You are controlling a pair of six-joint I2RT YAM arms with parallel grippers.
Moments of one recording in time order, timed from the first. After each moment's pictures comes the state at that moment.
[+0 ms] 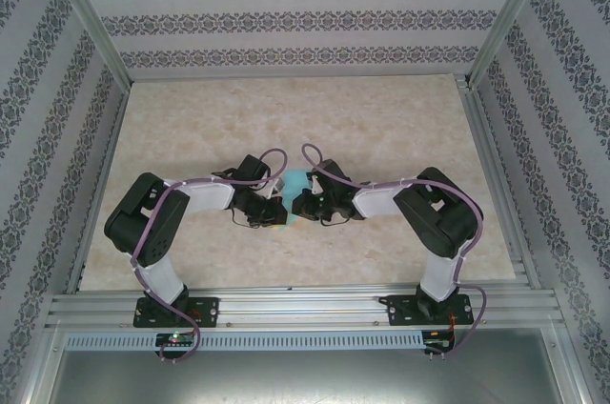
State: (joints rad) left arm -0.49 1.74 0.84 -0.32 0.61 -0.51; right arm 0.67 1.84 0.81 0.14 -0.46 0.92
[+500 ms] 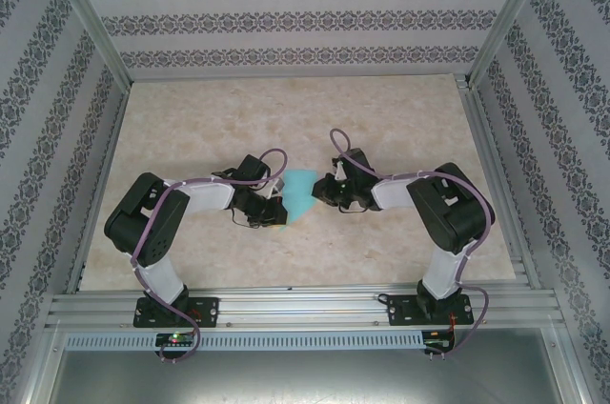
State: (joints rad) left arm -0.49 1.74 0.84 -0.32 0.61 -0.51; right arm 0.49 1.81 0.76 0.20 -0.48 0.90
